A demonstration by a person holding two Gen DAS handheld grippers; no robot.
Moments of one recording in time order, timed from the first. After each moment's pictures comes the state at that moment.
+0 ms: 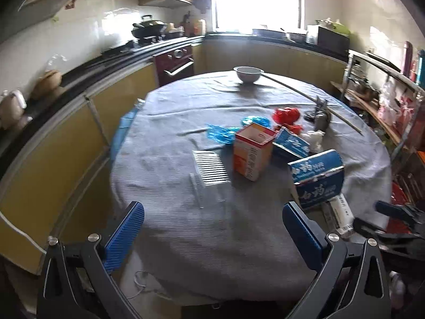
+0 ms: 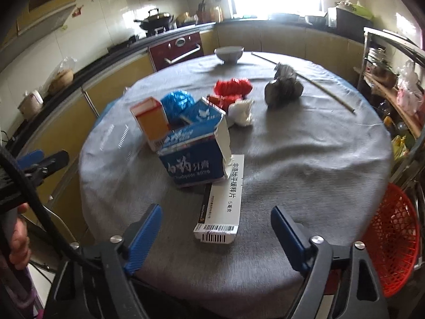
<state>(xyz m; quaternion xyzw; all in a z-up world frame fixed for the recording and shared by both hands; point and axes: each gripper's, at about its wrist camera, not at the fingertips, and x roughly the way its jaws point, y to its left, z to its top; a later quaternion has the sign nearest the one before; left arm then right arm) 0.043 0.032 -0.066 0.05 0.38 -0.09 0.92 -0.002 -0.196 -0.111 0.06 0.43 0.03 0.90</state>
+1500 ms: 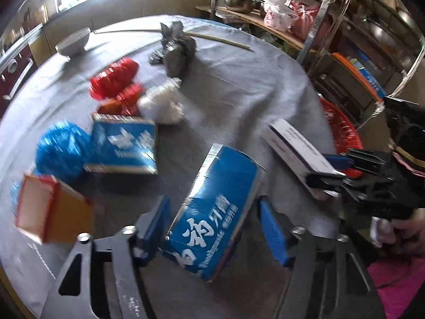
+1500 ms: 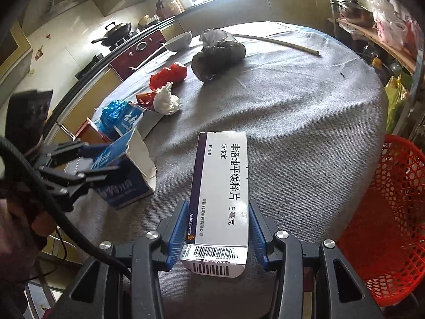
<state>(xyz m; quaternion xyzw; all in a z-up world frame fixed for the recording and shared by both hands) 0.125 -0.130 -0.121 0.17 0.50 -0.42 0.74 0.012 -0.314 -0.160 0.19 0.46 0.02 0.87</state>
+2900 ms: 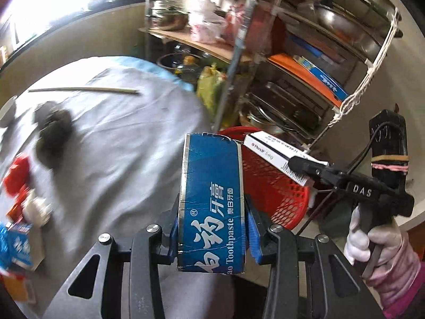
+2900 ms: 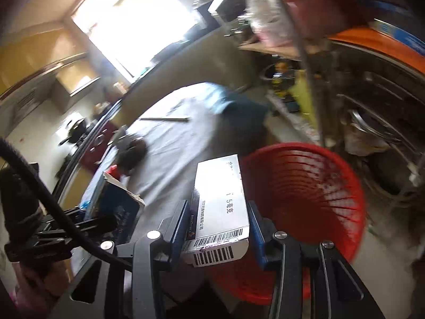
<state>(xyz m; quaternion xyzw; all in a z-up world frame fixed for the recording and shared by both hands) 0.041 -0.325 -0.086 0.19 0.45 -0.51 0.71 -0.110 -0.487 -0.136 0.35 0.32 -0.14 0.87</state>
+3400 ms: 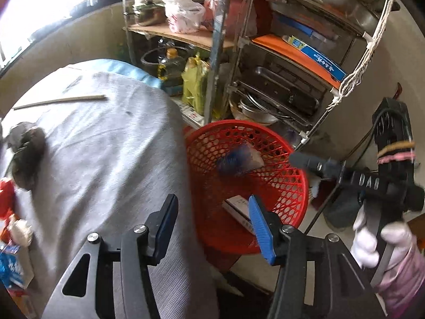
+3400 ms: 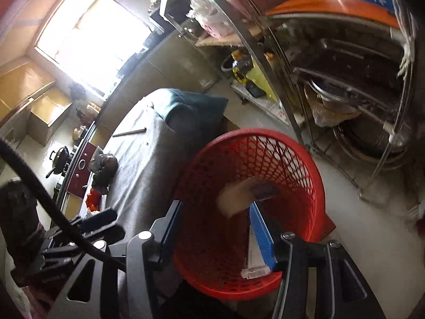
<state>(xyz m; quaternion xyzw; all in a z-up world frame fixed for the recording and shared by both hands) 0.012 -0.357 -0.097 0.24 0.44 -0.51 0.70 -0.144 -0.530 -0.162 0.42 0.32 -0.19 0.83</state>
